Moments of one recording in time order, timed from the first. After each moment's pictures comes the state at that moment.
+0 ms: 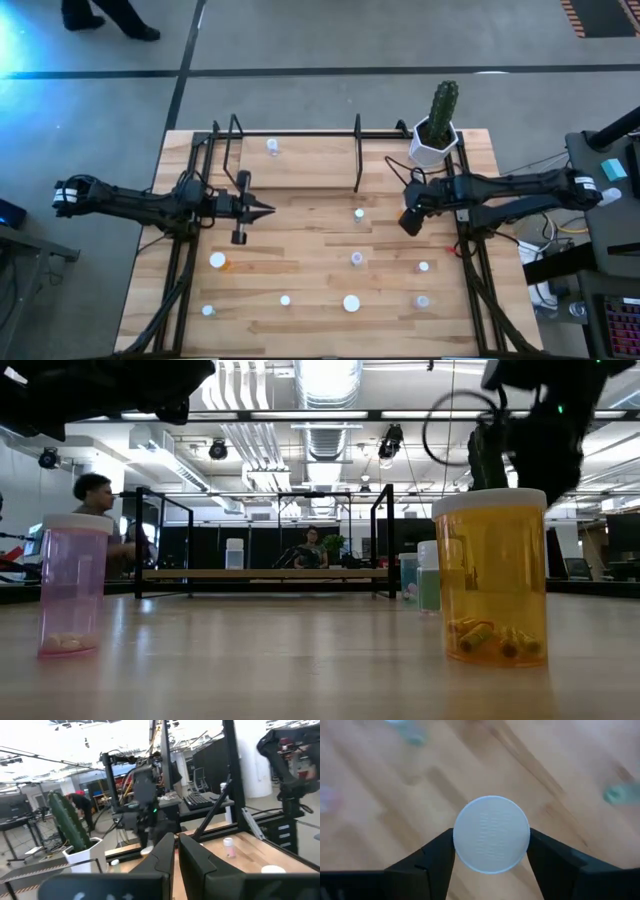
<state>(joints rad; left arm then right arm) 0.01 0.76 0.26 0.70 0.10 0.22 -0.03 1.07 0.76 -0.90 0.15 0.62</state>
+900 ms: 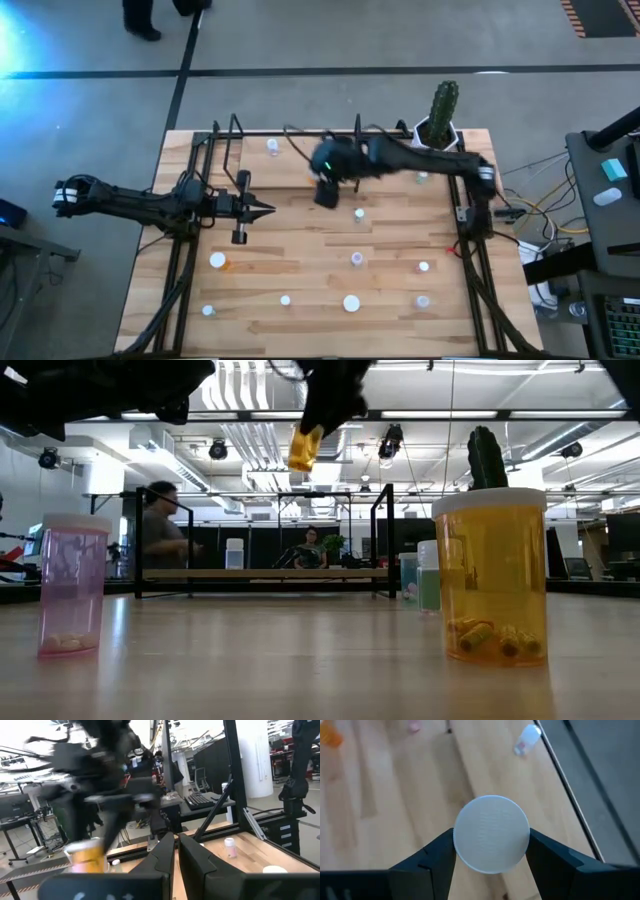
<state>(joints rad) 0.01 0.76 0.26 0.70 0.09 0.22 -0.14 1.98 2.08 -1.05 0.19 0.07</state>
